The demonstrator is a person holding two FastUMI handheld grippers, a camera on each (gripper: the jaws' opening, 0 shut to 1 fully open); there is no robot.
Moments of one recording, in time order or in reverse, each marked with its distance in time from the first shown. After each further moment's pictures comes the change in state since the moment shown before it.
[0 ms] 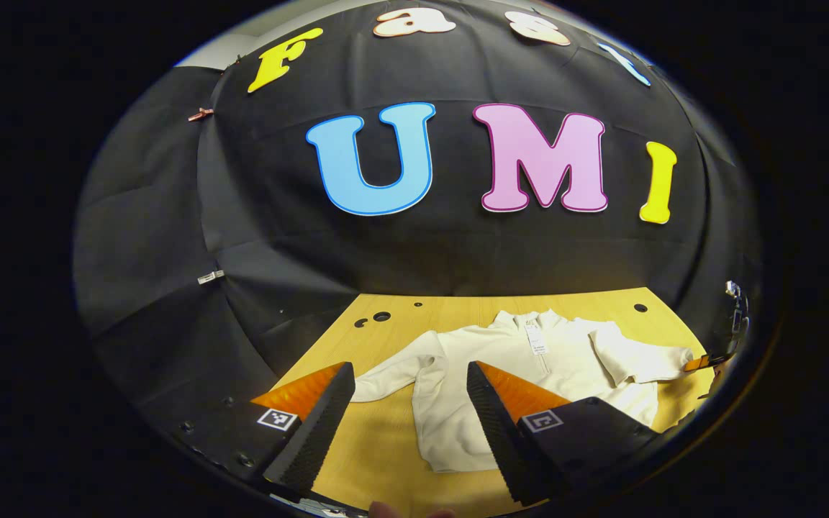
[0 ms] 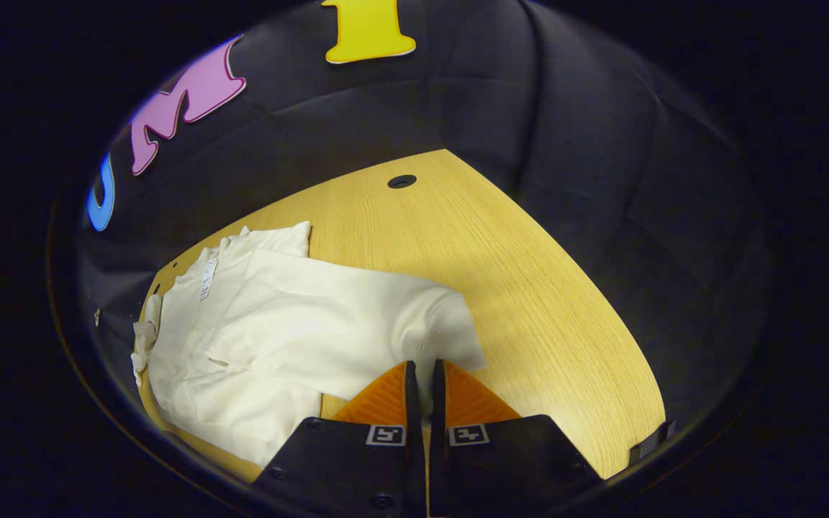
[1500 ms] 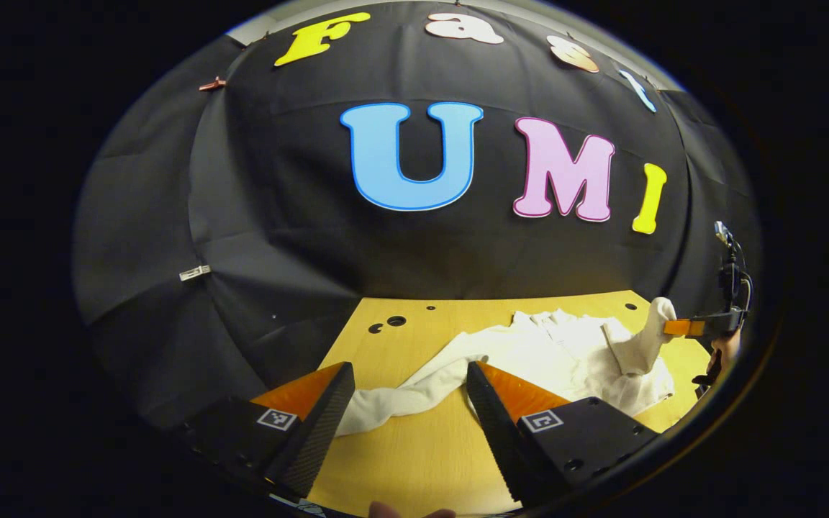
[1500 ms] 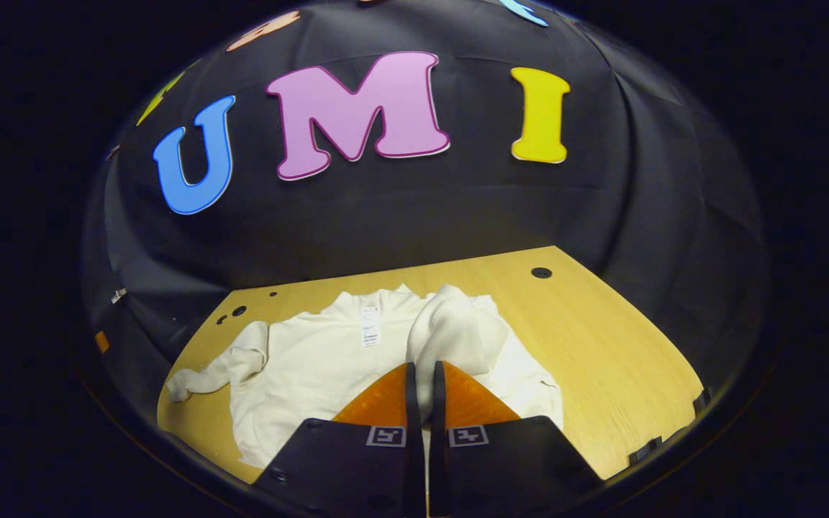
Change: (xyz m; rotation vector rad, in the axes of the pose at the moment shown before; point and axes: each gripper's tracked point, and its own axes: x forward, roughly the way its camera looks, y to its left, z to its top) left arm 0.034 0.152 -0.020 -0.031 -0.038 -0.142; right arm -0.104 0.307 0.027 -0.144 -0.330 0.146
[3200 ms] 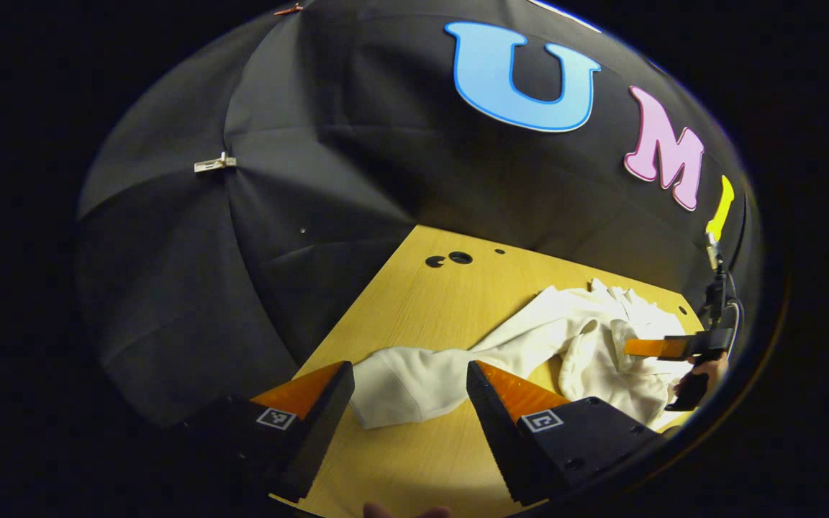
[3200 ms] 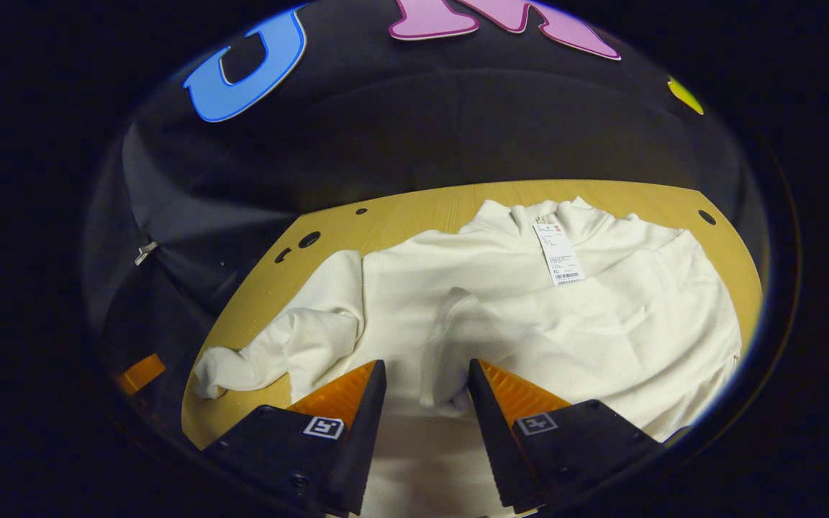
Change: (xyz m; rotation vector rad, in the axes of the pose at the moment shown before) left arm 0.123 0.102 -0.126 -0.204 0.240 0.121; right arm 0.116 0.208 -0.112 -0.017 0.321 0.278
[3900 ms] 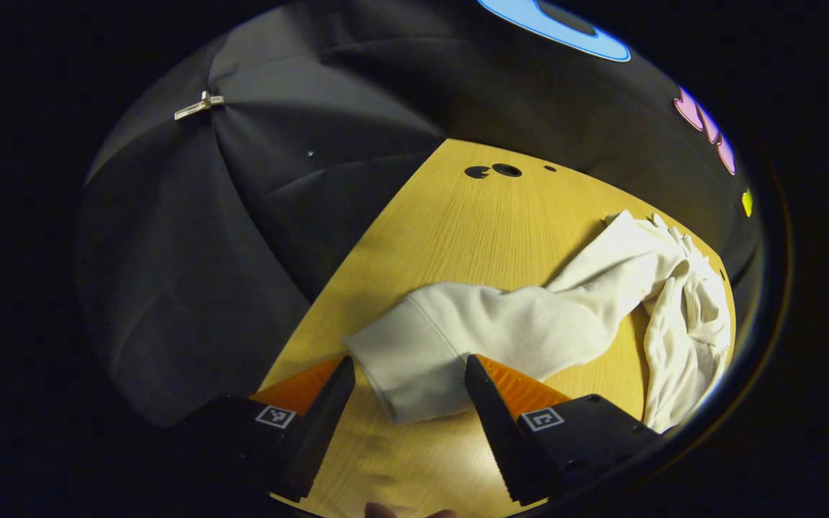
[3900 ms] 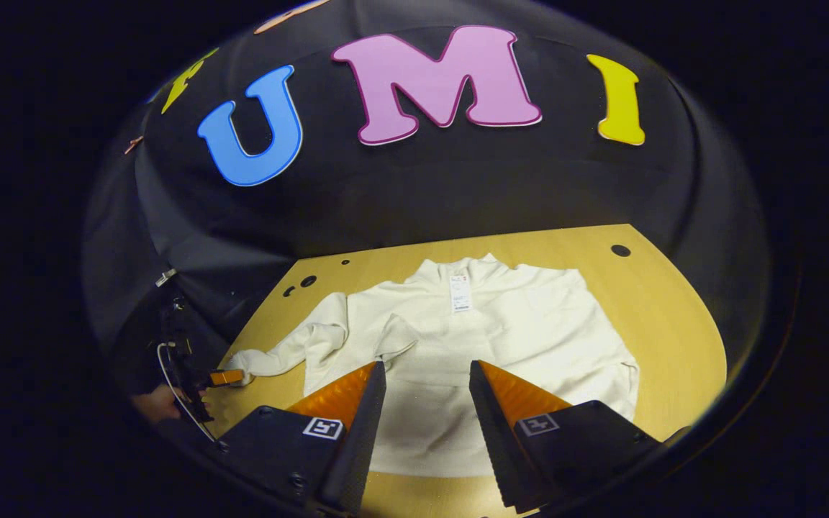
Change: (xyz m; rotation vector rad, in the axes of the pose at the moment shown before) left arm 0.066 0.033 -0.068 0.022 0.321 0.102; right arm -0.203 -0.074 0.033 0.014 -0.164 -0.093
